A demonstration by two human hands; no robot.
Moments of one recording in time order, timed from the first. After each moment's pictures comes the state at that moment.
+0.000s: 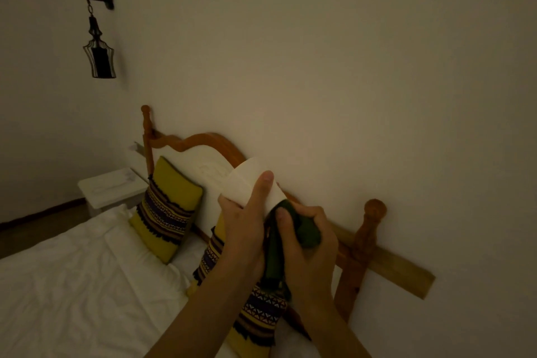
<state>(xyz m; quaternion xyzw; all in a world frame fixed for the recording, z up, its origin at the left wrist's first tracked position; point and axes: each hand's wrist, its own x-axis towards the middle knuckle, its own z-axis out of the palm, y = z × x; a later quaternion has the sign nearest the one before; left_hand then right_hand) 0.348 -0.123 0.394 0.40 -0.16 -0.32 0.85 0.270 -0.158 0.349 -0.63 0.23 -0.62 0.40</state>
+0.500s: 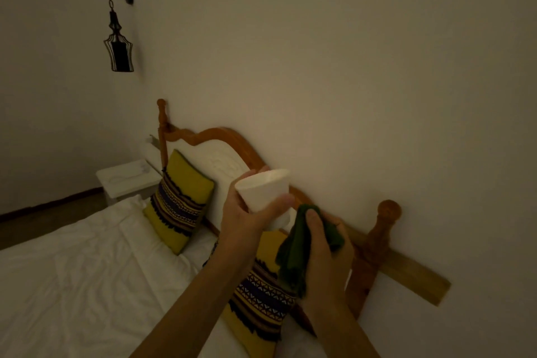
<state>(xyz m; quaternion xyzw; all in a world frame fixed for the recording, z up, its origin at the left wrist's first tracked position) 0.370 -0.109 0.378 0.48 -0.32 -0.24 0.78 0.270 -0.164 0.337 -0.46 0.29 -0.58 0.60</state>
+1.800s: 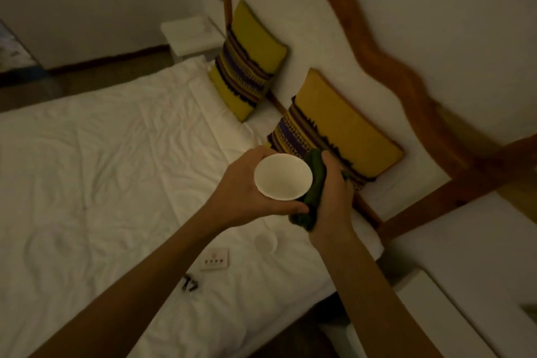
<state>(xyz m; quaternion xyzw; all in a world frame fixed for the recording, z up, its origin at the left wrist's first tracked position) 0.459 0.014 0.215 0.75 -0.41 -0.18 0.49 0.364 -0.101 0.209 -0.37 0.44 -0.27 0.77</state>
